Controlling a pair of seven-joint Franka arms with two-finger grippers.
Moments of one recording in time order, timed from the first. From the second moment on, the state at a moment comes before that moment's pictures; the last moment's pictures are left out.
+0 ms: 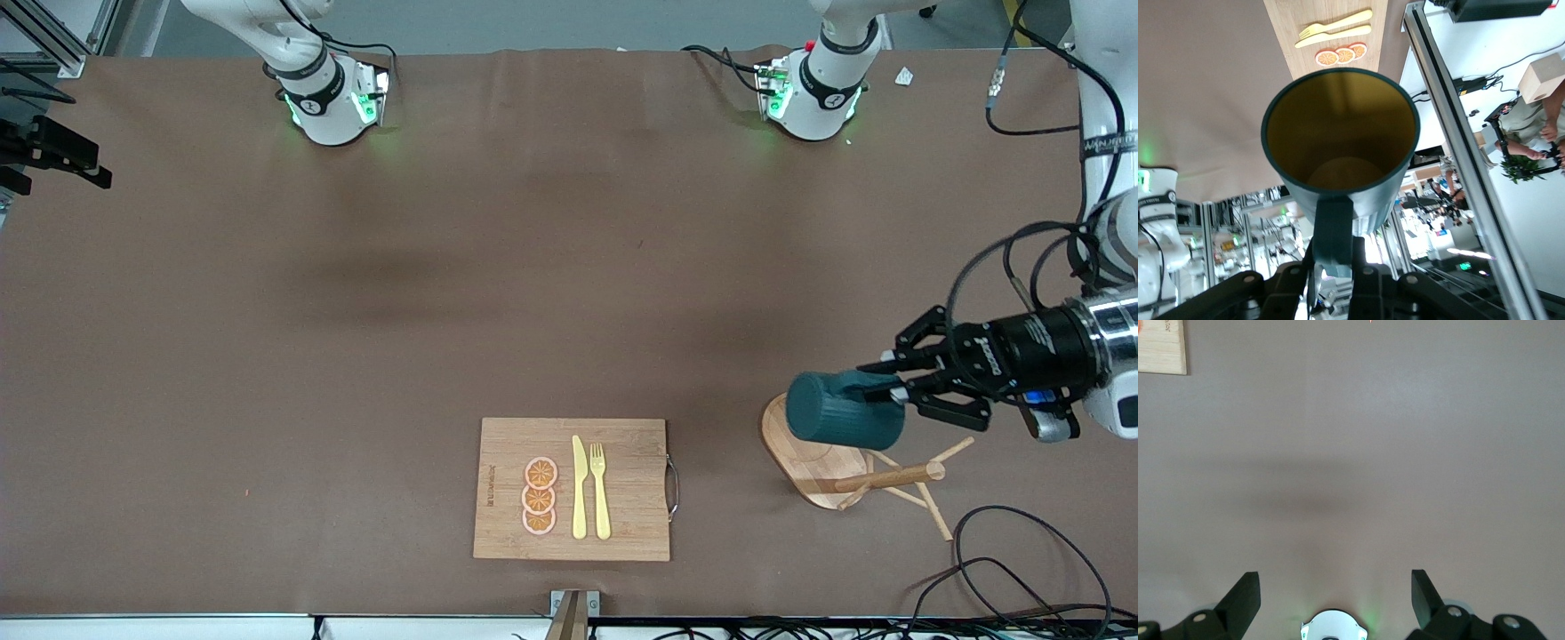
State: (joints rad) left arm 0.15 0.48 -0.12 -1.33 -1.14 1.73 -1.12; right arm -0.01 -0.07 -0.08 -1.54 0.01 1.37 -0.14
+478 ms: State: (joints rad) left arm 0.18 0.58 -0.13 -1.33 -1.16 1.70 -1.09; right arm -0.01 -0.07 -0.08 -1.54 0.01 1.37 -0.14
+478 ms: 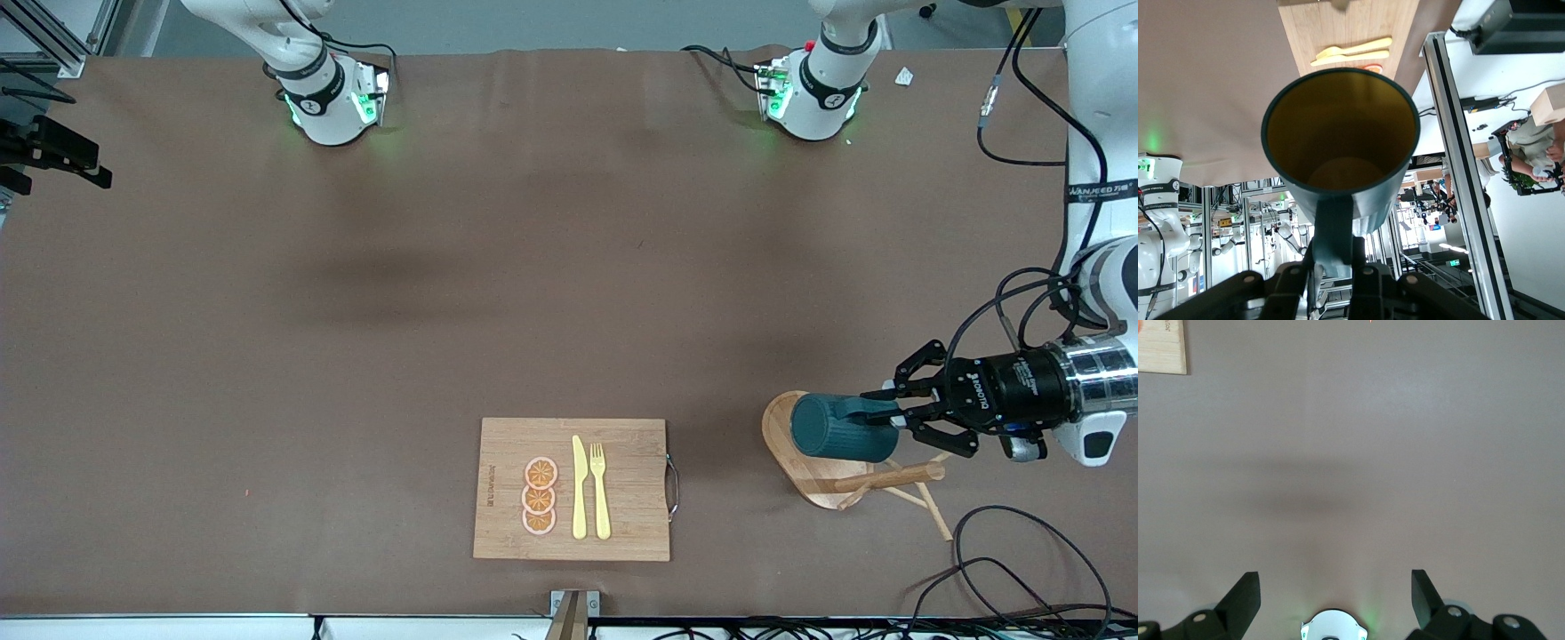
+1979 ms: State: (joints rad) left arm 0.19 0.66 -0.12 -1.31 -1.19 1.66 -0.95; right arm -0.01 -0.07 -0.08 -1.54 0.01 1.37 -0.14
